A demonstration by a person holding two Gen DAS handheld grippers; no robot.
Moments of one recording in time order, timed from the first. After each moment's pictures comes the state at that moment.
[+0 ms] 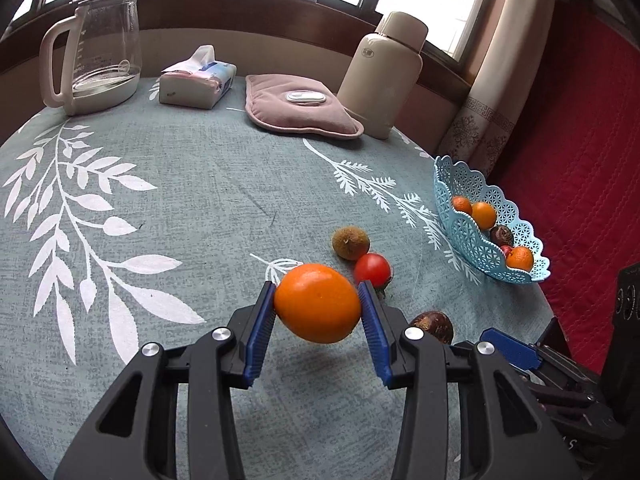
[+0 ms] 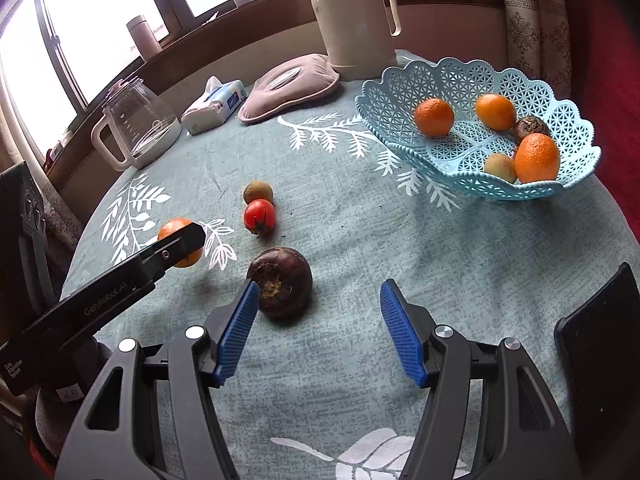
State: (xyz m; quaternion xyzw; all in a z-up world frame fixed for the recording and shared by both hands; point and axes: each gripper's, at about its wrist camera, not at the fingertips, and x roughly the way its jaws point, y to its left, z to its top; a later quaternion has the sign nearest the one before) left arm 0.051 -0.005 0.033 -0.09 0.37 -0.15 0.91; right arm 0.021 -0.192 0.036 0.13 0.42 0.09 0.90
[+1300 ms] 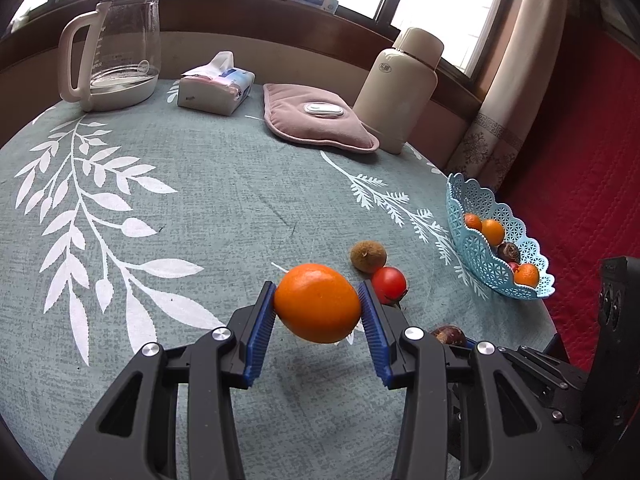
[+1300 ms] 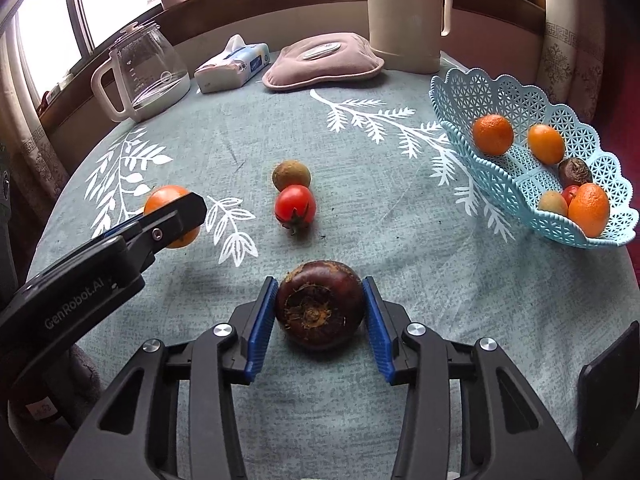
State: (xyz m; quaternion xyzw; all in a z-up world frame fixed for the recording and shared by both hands) left arm 0.049 0.006 0.034 -0.11 0.35 -0.14 0.92; right arm 0.043 -0.149 0.029 0.05 0.44 0.10 0.89
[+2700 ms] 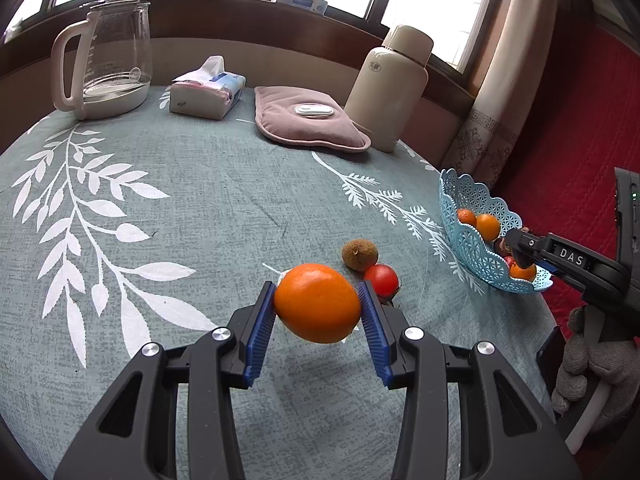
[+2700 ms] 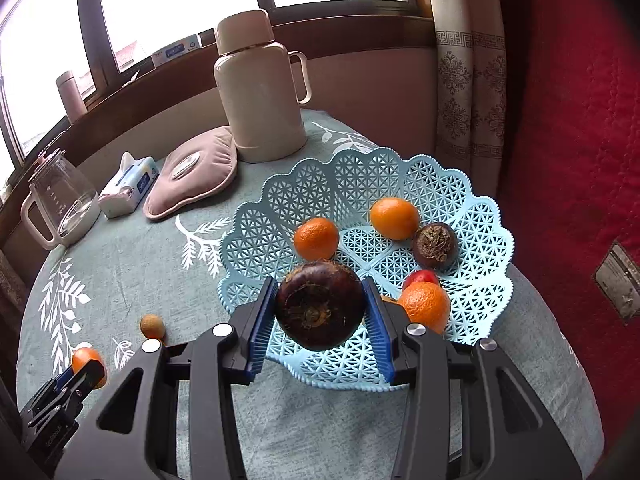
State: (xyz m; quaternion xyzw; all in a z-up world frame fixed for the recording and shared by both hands) left arm 0.048 -0.001 0.036 -0.10 0.35 -0.14 0.92; right arm 0.085 -0.275 0.068 0.13 0.36 -0.04 0.92
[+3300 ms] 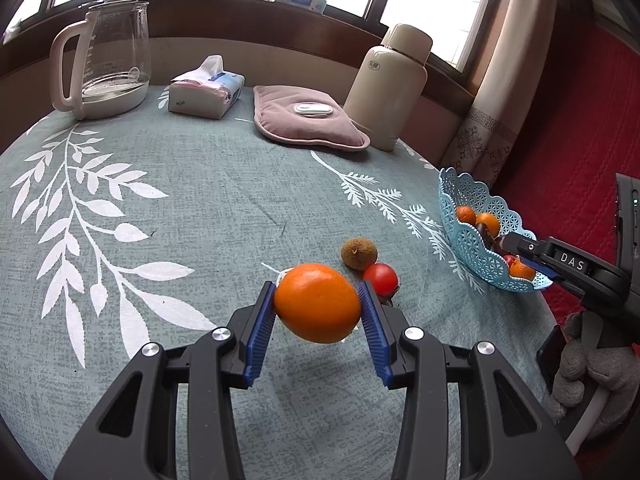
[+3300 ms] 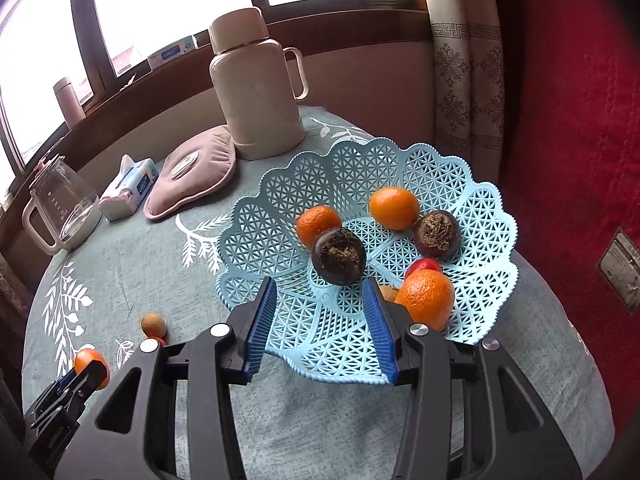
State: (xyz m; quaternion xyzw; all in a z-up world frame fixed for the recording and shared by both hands) left arm 0.048 -0.002 0.036 -0.10 0.35 -0.14 0.92; right arm 0.076 -0.274 0.067 0.14 0.36 -0.04 0.92
